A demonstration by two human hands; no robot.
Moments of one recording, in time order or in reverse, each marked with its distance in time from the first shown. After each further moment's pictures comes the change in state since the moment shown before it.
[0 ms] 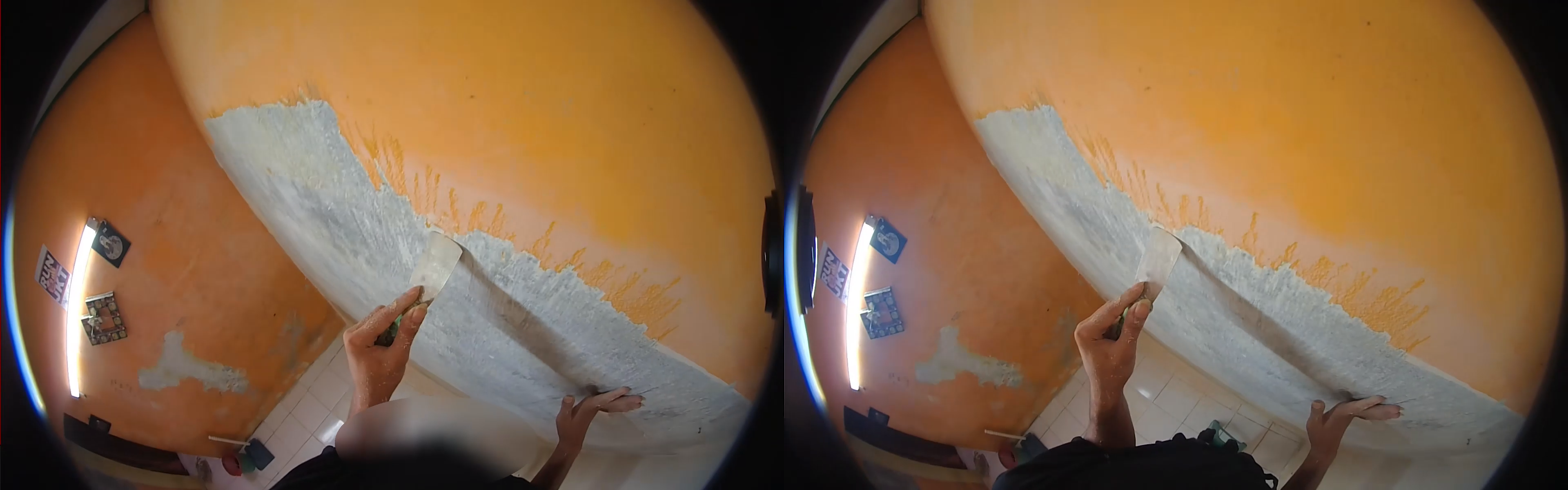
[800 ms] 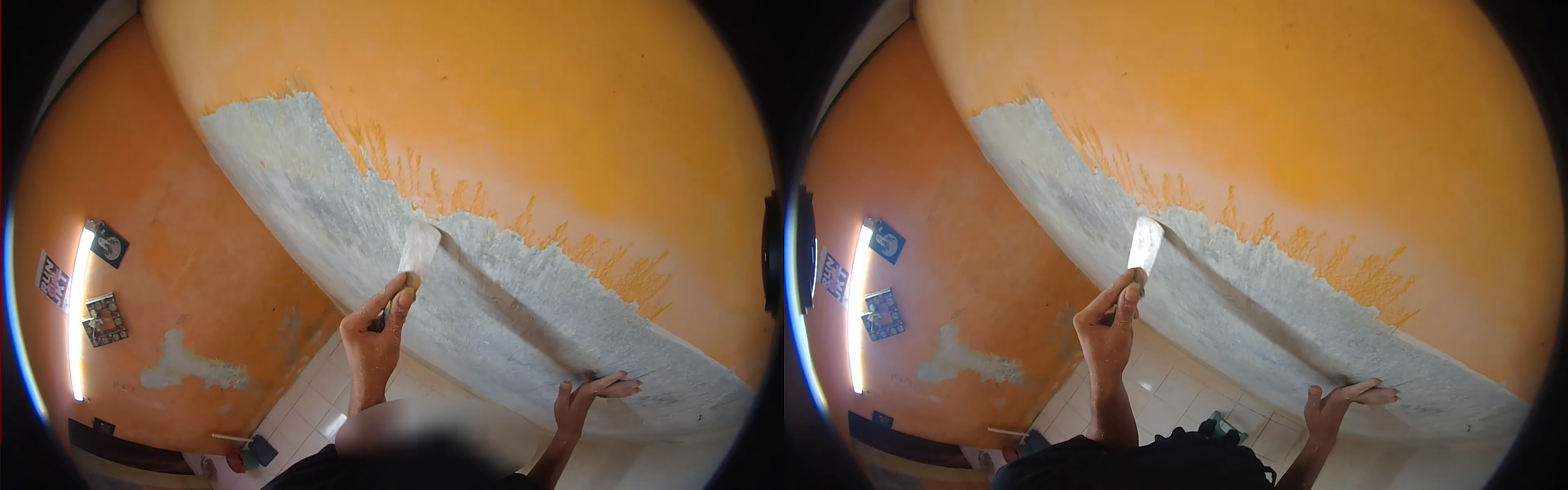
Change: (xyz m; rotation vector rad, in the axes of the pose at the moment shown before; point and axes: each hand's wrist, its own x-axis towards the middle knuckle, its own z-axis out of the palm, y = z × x) left_hand -0.010 -0.007 0.008 -0.150 0.040 -0.140; right_hand 0.004 -0.019 -0.014 -0.306 0.056 -0.071
